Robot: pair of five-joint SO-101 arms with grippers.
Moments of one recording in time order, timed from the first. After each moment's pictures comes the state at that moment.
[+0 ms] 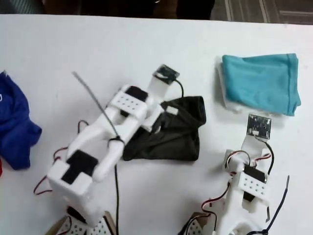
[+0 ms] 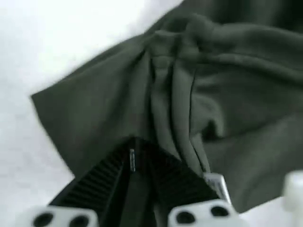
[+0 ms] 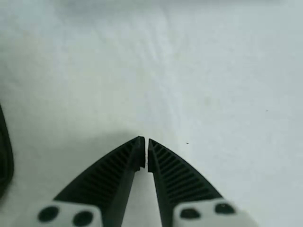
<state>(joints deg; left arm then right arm) 20.3 14.1 11.4 61.1 -4.4 22.7 -48.7 82.5 35.0 13.8</state>
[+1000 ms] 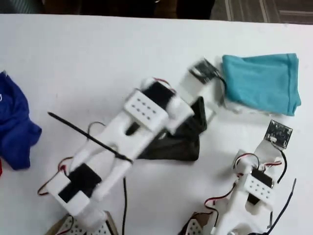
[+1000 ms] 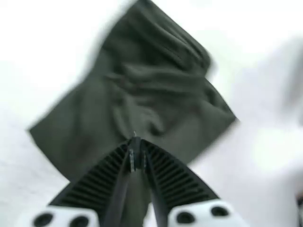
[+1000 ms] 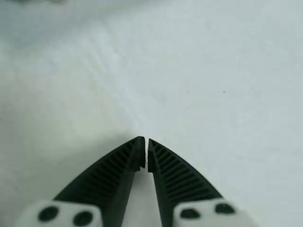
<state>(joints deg) 30.7 6.3 -8.1 79.4 -4.4 30.0 -48.7 82.5 33.1 6.6</state>
